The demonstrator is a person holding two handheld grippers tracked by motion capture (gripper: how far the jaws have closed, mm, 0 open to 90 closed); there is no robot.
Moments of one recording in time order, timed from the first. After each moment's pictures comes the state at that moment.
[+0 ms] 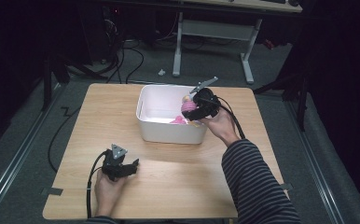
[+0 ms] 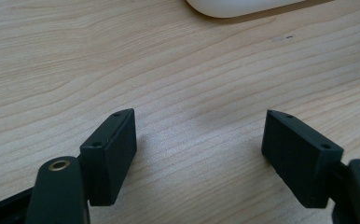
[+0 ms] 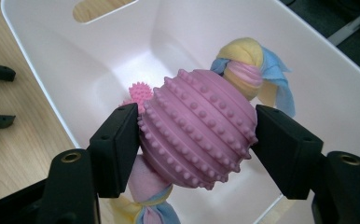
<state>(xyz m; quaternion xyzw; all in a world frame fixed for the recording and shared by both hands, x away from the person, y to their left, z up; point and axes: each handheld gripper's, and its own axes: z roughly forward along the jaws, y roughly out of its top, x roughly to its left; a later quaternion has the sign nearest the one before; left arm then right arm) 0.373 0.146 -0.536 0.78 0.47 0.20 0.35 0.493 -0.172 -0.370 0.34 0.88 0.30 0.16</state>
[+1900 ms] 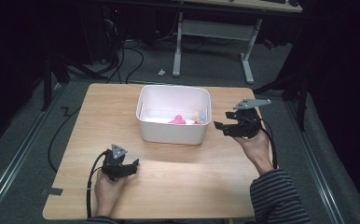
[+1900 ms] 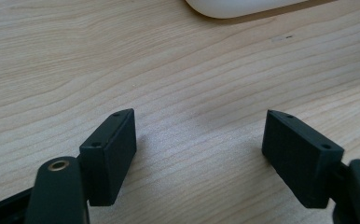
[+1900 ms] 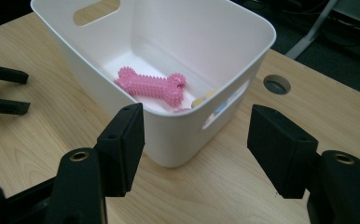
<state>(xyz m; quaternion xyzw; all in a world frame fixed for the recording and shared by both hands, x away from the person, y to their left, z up) 0.373 0.146 -0.536 0.78 0.47 0.20 0.35 0.405 -0.271 -0.363 0.40 0.81 0.38 0.20</state>
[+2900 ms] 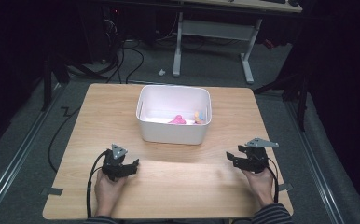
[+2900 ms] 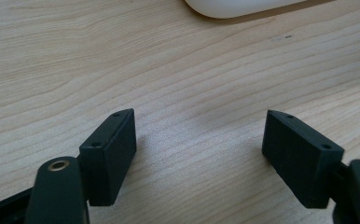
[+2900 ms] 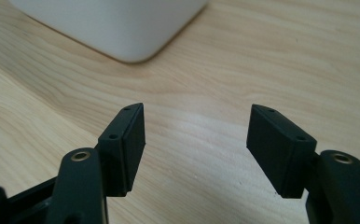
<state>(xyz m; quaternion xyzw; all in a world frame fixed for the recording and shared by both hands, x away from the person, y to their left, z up) 0.373 0.146 -0.536 0.78 0.47 0.20 0.35 0.353 -0.320 -0.485 0.49 0.77 0.36 0.21</state>
